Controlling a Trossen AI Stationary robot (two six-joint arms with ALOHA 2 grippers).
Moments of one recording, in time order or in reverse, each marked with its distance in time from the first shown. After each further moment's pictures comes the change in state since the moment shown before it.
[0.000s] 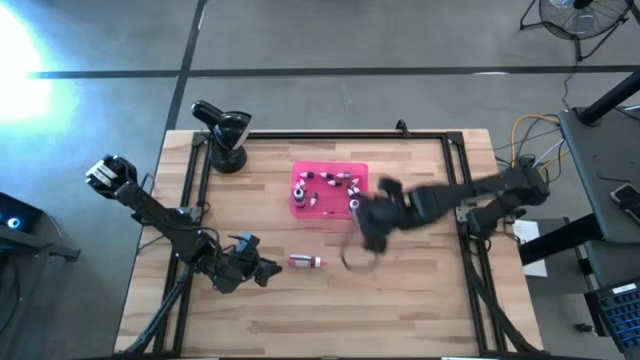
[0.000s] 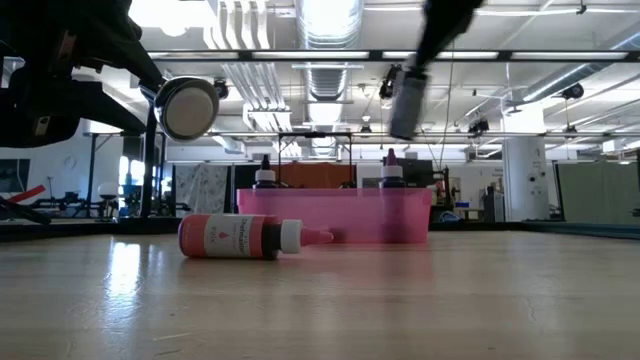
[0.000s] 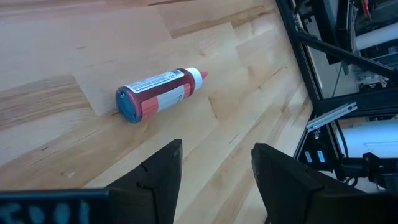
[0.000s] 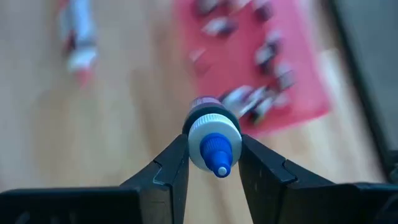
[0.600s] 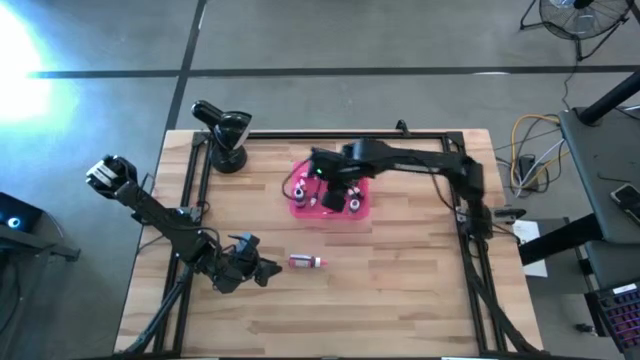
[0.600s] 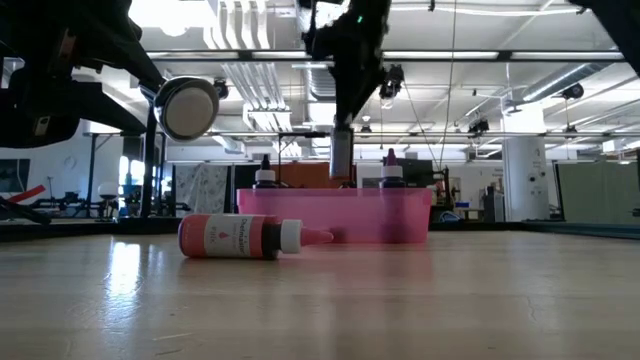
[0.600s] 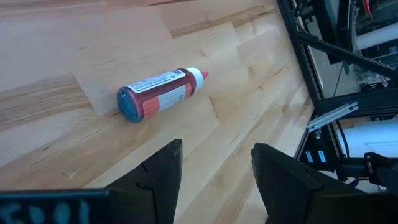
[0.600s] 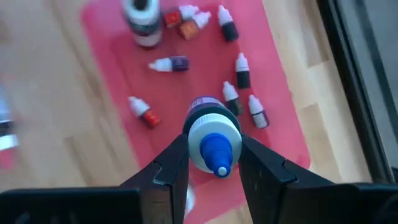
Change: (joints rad) left arm 0.000 0.000 0.000 -0.002 0.000 0.000; right arm -0.403 0.409 0.491 -0.105 -0.176 -0.220
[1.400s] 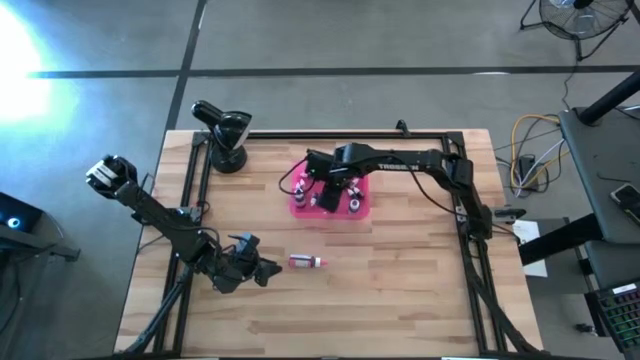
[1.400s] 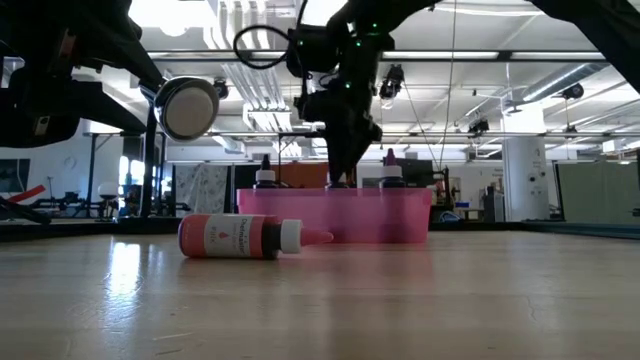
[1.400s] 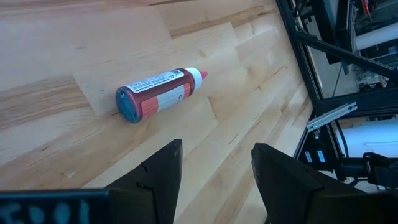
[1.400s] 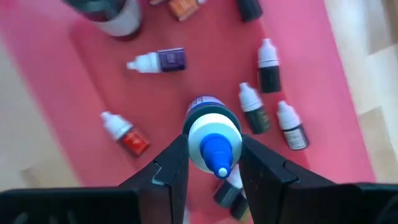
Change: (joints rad) left arm -0.001 0.000 0.000 0.003 0.000 0.001; right arm -0.084 0.120 -0.152 0.207 -0.125 -0.026
